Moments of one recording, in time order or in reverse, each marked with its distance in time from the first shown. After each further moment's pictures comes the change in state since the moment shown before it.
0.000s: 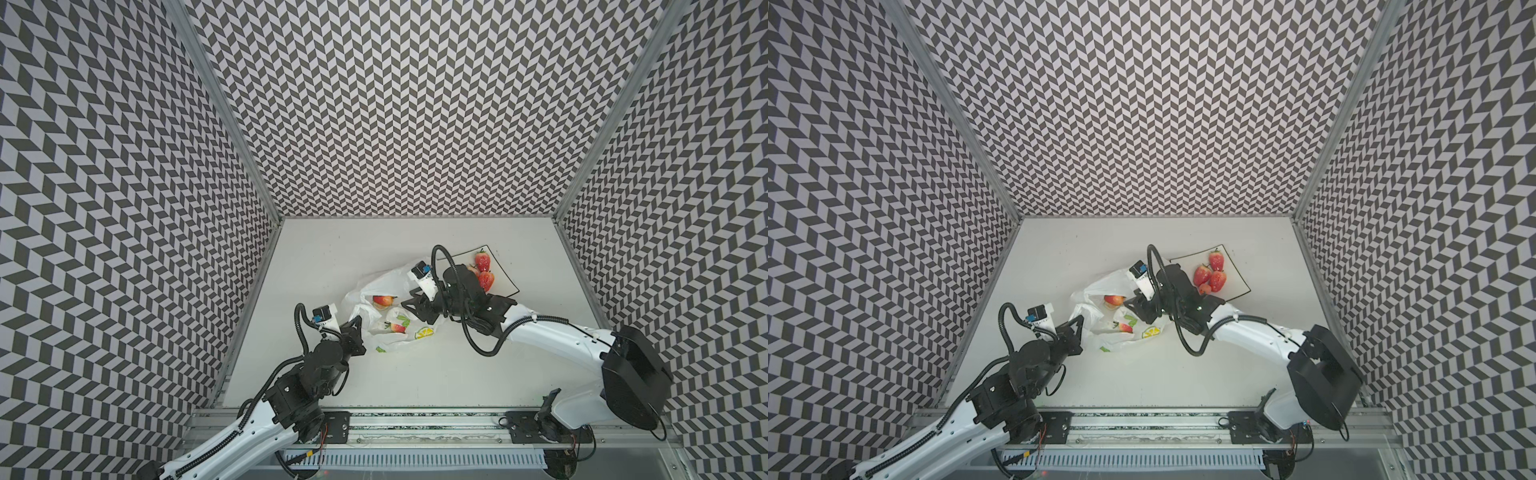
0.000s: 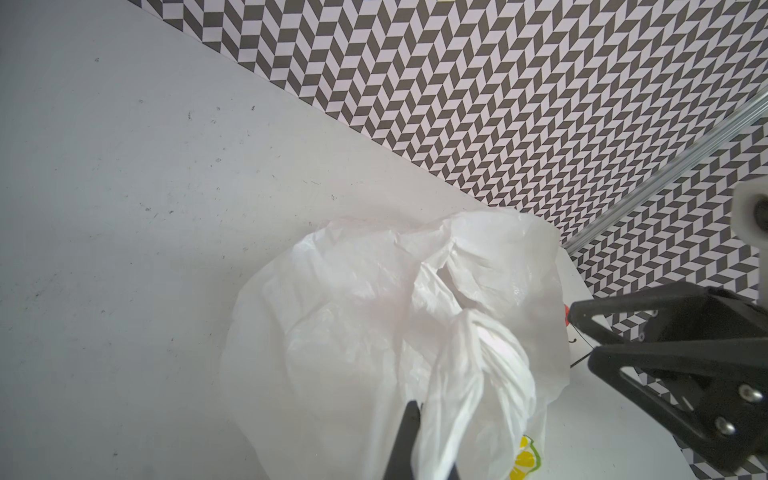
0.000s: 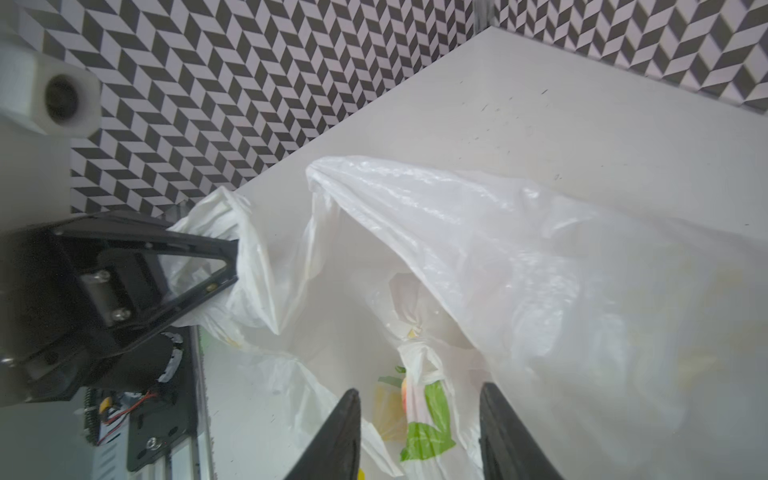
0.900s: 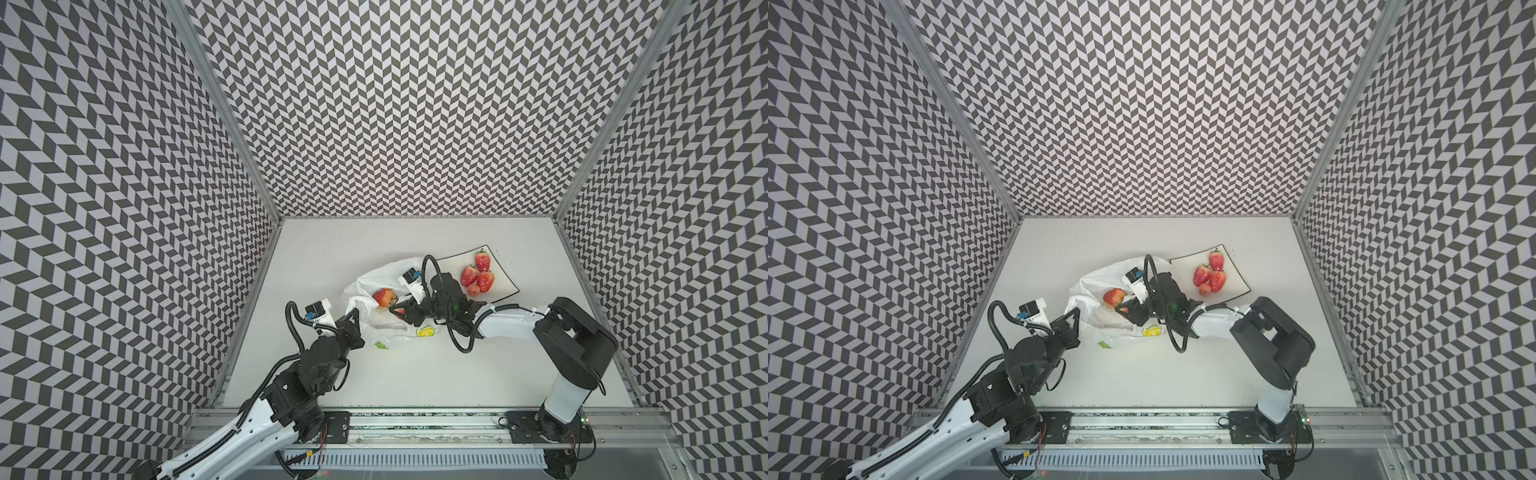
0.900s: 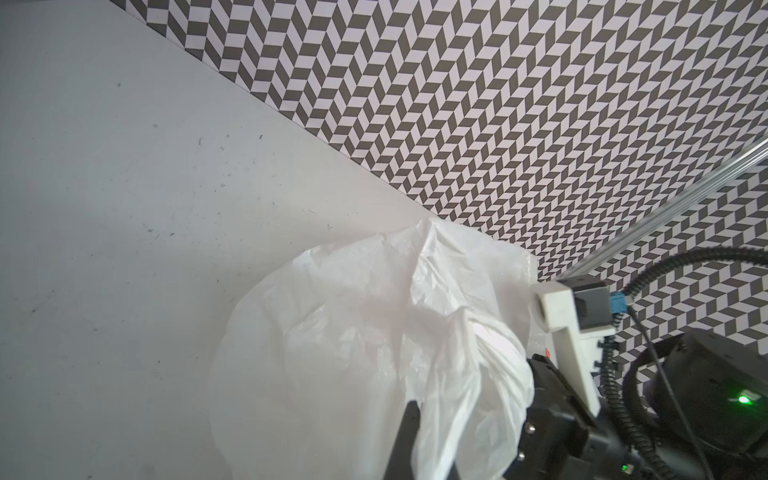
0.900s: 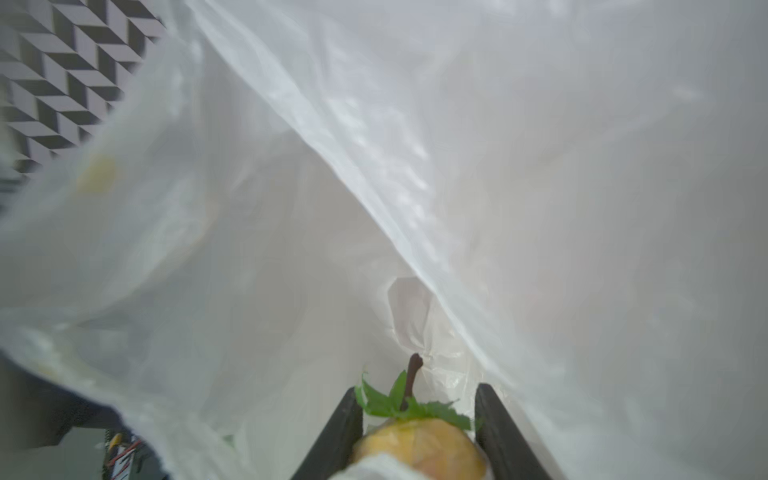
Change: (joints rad) left arm 0.000 0.031 0.052 0.039 -0.052 -0.049; right arm -0.042 0.319 -0.069 0.433 -0.129 0.172
